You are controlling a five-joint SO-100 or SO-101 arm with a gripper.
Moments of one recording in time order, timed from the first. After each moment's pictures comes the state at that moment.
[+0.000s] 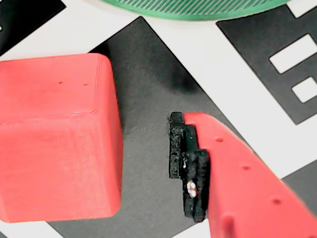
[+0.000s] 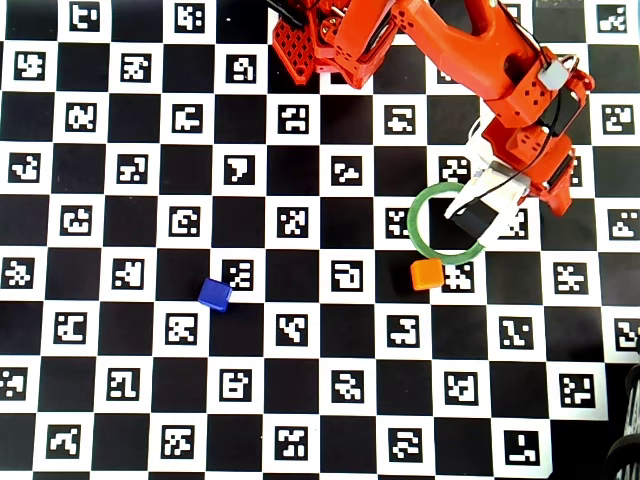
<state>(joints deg) -50.5 82.7 108.9 58.8 -2.1</state>
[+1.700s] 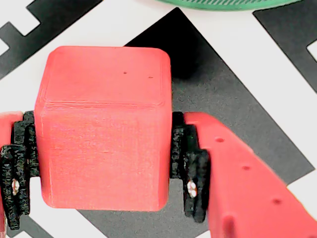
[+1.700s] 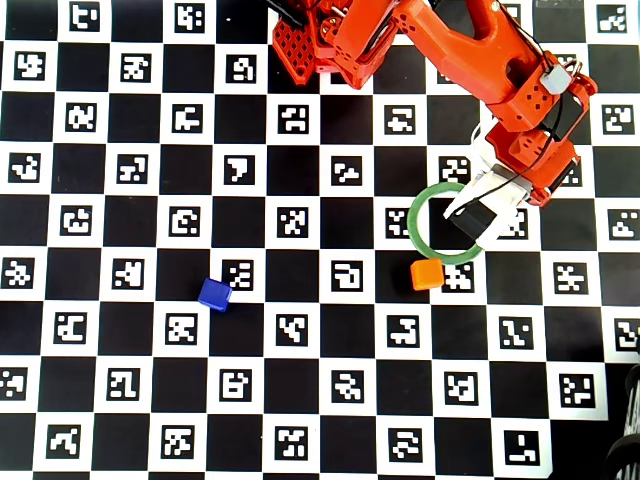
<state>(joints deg) -50.6 81.7 106.8 58.4 0.2</state>
